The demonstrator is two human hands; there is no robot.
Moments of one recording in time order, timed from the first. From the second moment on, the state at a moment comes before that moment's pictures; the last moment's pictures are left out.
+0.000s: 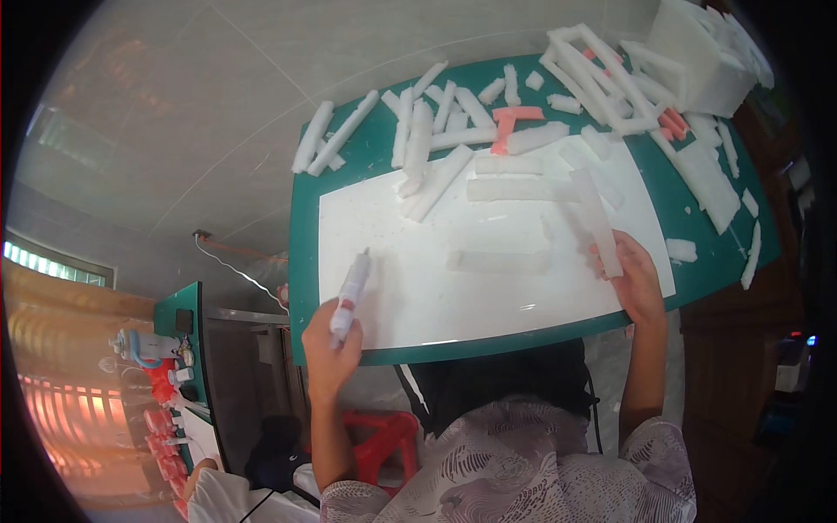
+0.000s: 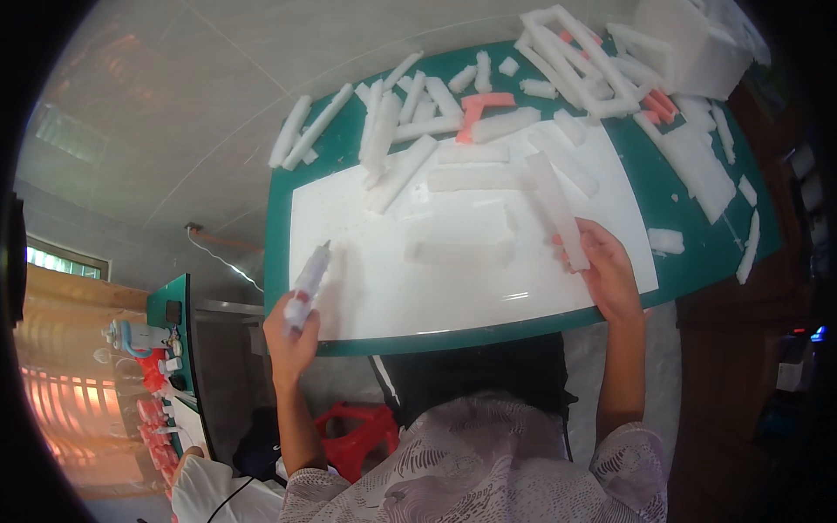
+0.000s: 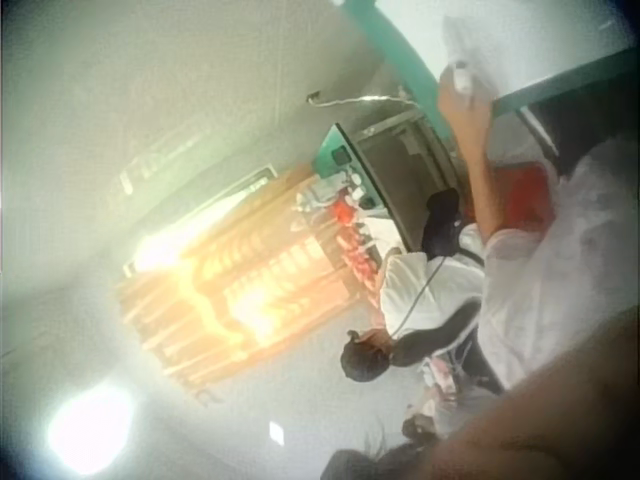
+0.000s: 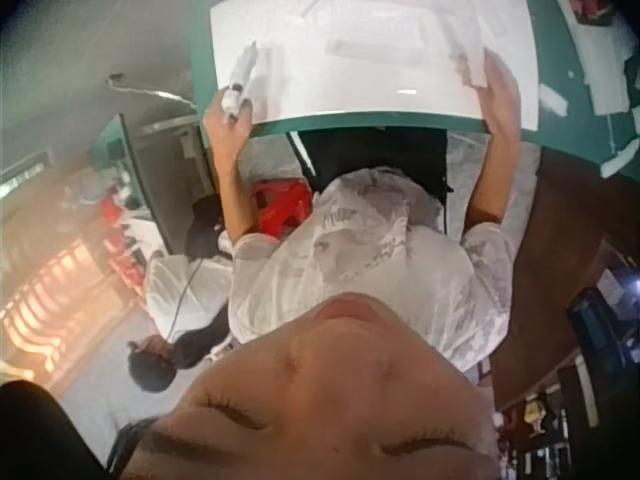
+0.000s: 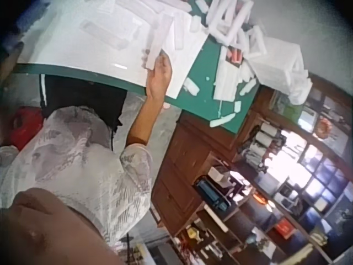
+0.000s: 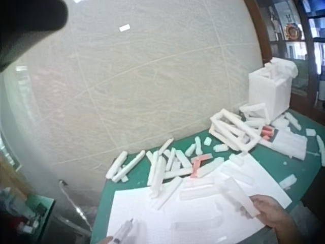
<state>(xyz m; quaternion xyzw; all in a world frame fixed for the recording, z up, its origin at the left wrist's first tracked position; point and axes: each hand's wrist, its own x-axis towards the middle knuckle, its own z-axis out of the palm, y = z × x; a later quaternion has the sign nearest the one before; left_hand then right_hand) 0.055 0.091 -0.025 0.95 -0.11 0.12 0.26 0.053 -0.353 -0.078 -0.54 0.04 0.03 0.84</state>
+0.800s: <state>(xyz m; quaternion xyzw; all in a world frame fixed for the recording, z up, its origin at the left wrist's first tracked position) 0.063 0.047 -0.034 0.85 -0.05 -0.08 0.51 0.049 -0.348 -0.085 -0.58 0.05 -0.01 0.82</state>
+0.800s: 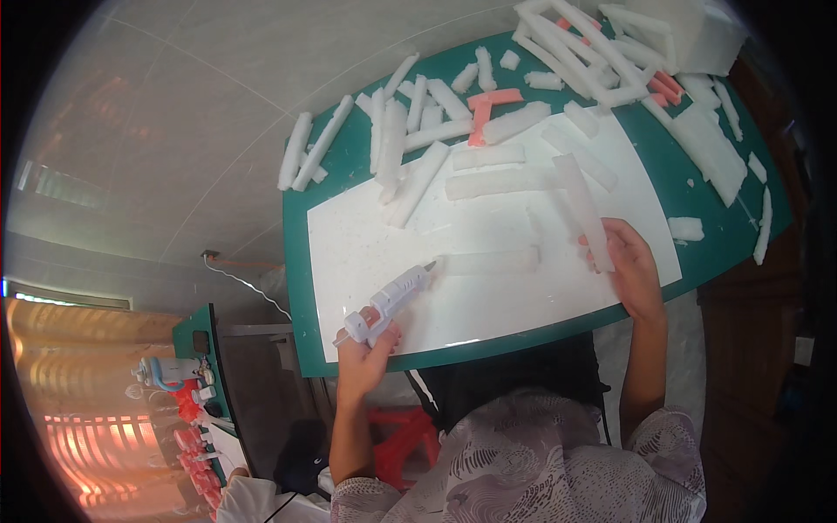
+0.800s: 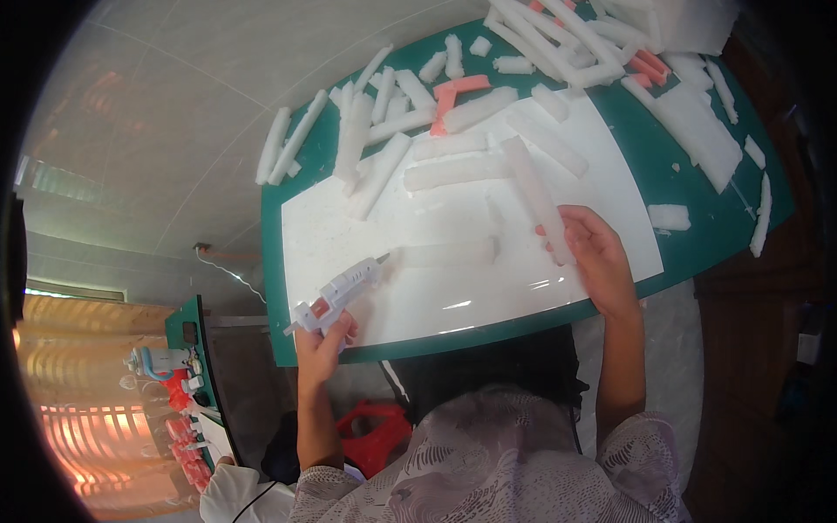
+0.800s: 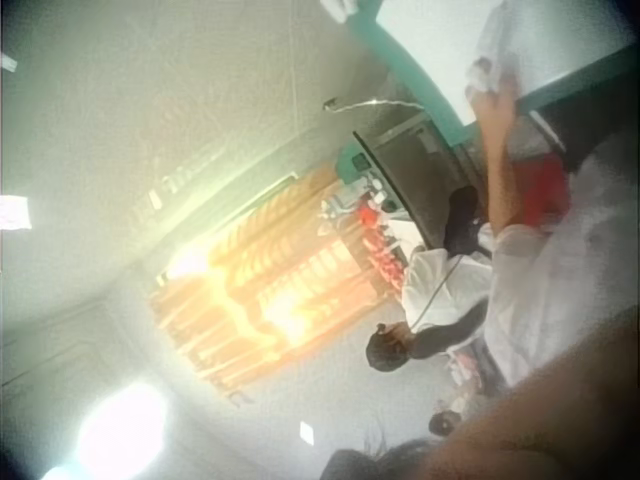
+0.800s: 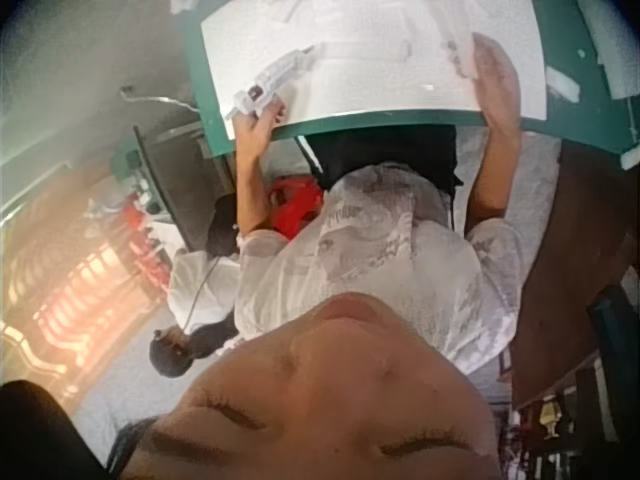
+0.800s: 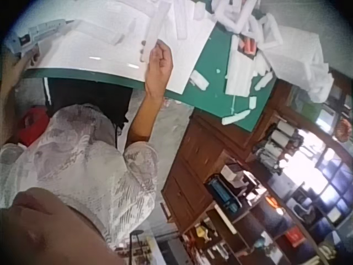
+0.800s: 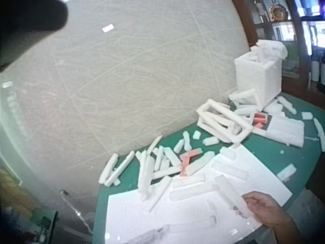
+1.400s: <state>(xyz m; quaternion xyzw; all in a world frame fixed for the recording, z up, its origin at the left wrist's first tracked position) 0.042 0.052 -0.015 0.79 0.00 -0.03 0.62 0.048 -0.336 -0.075 -0.62 0.07 -0.05 0.78</state>
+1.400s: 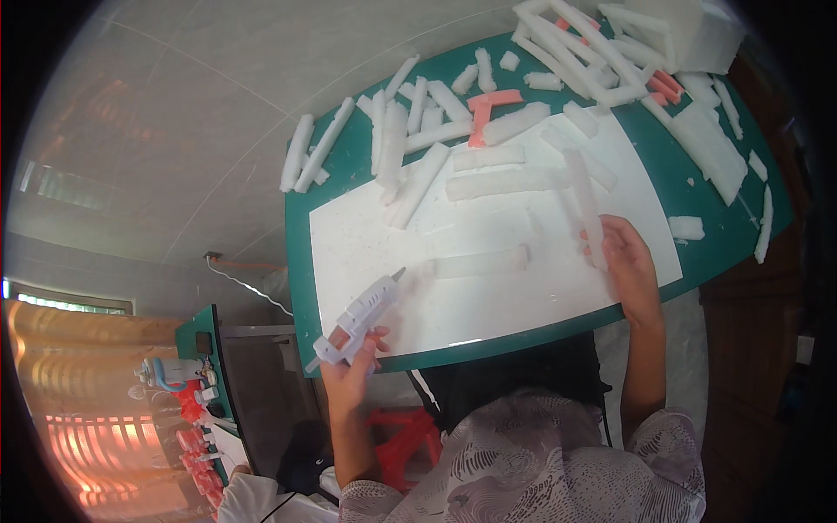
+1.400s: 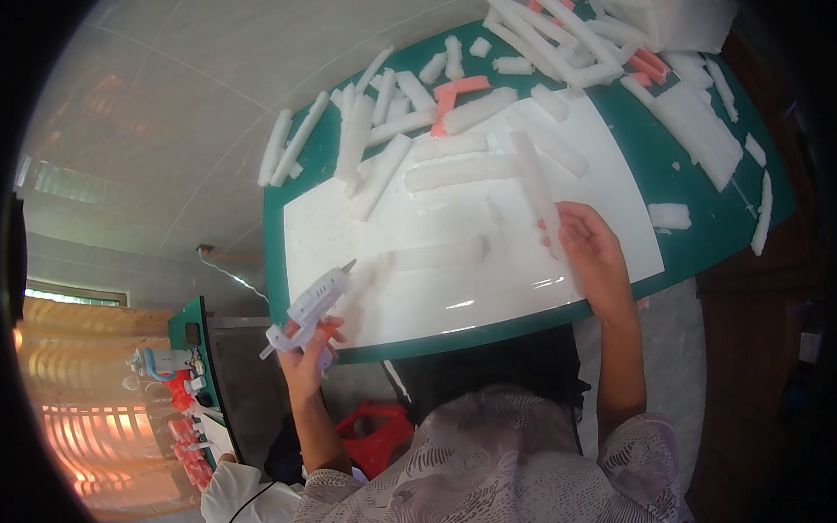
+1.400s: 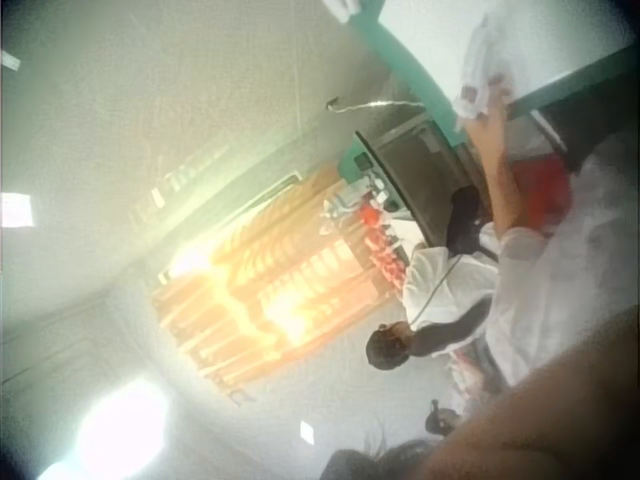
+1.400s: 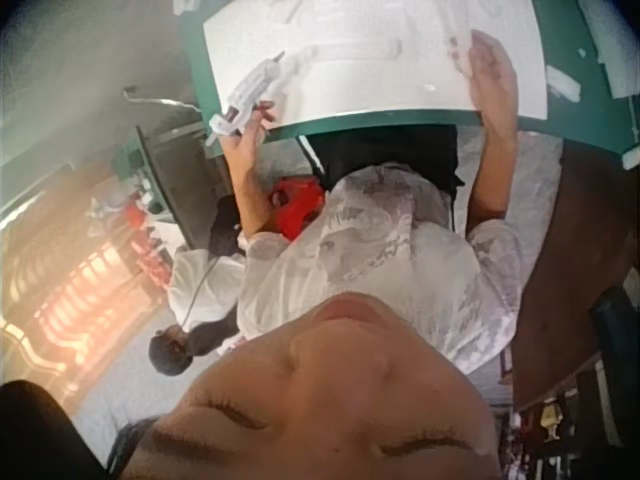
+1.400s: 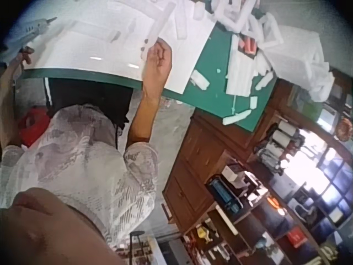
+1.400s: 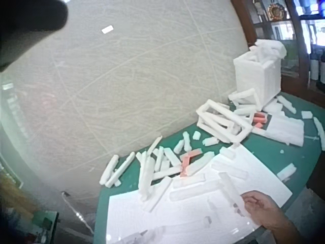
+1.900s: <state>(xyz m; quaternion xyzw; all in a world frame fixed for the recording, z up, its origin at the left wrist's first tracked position) 0.062 0.062 -0.008 0.78 -0.07 -0.09 0.62 0.061 -0.283 -0.068 -0.59 0.05 -0.03 0.80</state>
